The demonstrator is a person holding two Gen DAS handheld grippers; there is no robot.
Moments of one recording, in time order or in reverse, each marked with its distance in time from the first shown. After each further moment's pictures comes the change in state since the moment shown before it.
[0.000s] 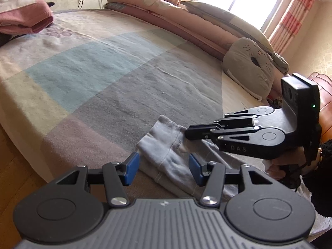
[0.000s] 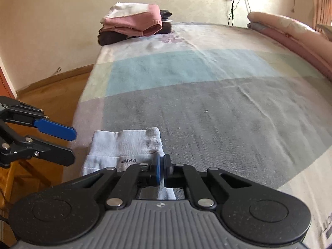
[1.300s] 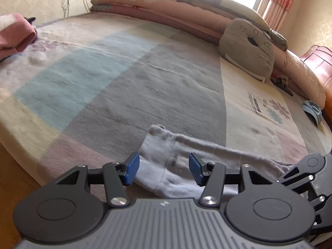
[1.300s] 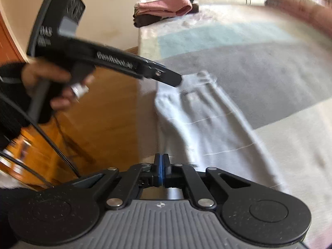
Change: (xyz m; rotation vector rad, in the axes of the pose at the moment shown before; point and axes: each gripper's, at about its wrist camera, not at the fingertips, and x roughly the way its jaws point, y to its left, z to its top) left arm 0.027 -0.016 0.013 0.139 0.063 0.040; right arm -0.067 0.048 -0.072 0.093 0.104 0.222
